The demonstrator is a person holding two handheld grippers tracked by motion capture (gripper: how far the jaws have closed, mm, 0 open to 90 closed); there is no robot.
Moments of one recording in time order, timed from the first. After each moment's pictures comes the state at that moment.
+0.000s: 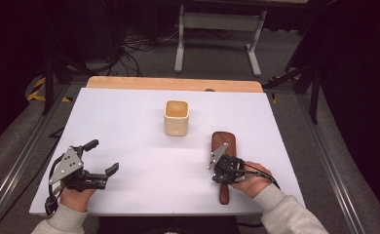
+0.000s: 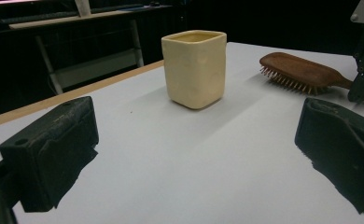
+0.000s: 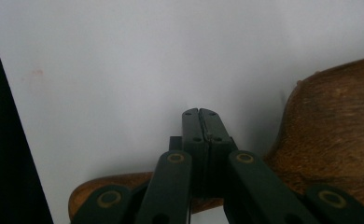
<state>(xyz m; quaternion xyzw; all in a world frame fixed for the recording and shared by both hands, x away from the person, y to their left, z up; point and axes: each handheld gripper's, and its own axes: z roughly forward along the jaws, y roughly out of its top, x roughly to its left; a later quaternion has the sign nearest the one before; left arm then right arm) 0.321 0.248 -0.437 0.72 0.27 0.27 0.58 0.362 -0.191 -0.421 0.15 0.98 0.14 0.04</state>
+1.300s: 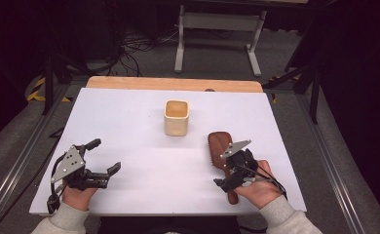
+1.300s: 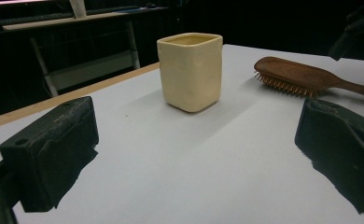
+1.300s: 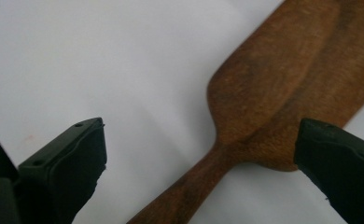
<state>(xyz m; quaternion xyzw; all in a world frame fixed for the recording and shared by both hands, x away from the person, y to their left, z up) 0.325 0.244 -0.437 0.72 0.27 0.26 0.59 0.347 -0.215 -0.395 0.32 0.91 0.23 0.12</state>
